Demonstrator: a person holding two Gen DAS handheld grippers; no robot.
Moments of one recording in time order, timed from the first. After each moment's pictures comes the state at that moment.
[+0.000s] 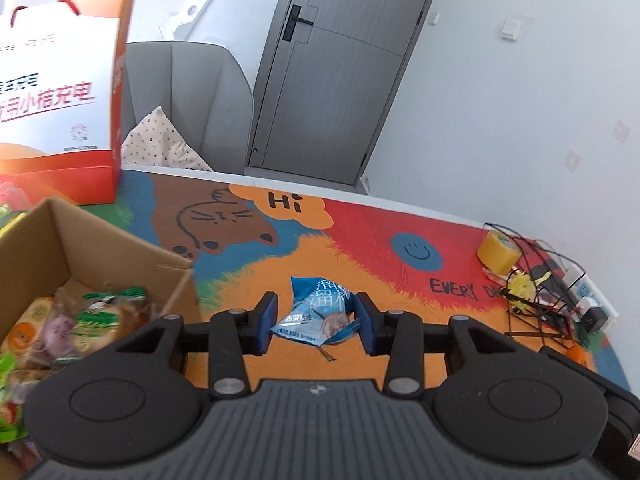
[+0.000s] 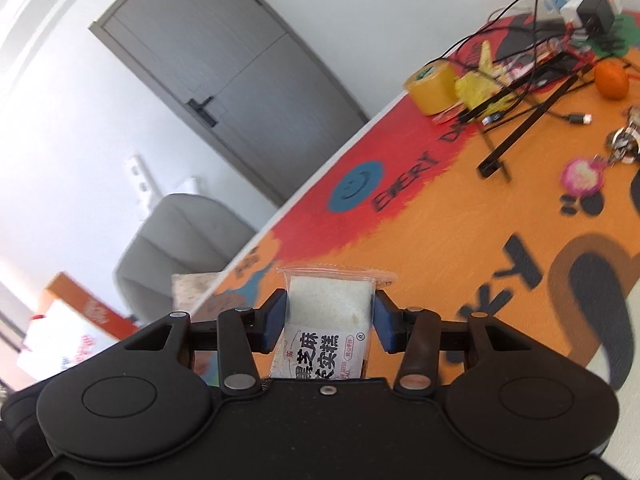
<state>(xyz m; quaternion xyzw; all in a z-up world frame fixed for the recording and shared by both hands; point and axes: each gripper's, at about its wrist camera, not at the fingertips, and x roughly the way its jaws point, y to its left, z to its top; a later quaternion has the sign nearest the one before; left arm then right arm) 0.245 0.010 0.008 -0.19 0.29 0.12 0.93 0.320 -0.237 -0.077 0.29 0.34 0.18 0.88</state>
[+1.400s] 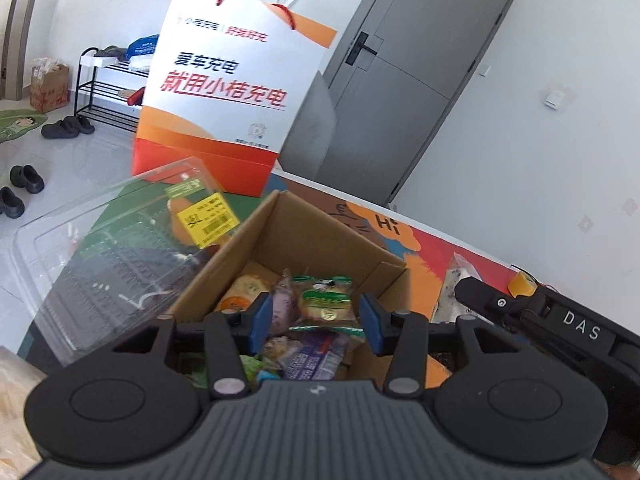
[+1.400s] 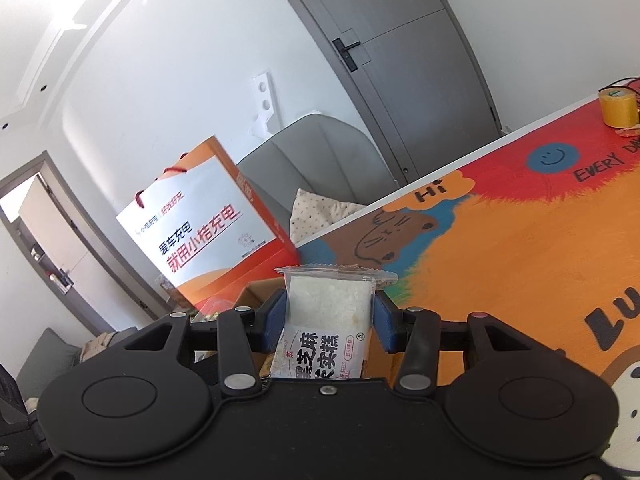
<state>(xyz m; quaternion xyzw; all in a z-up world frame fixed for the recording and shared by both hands) 0.093 0.147 0.012 -0.26 0.26 0.16 0.92 0.219 -0.073 -0.022 0.15 0.31 0.33 0.88</state>
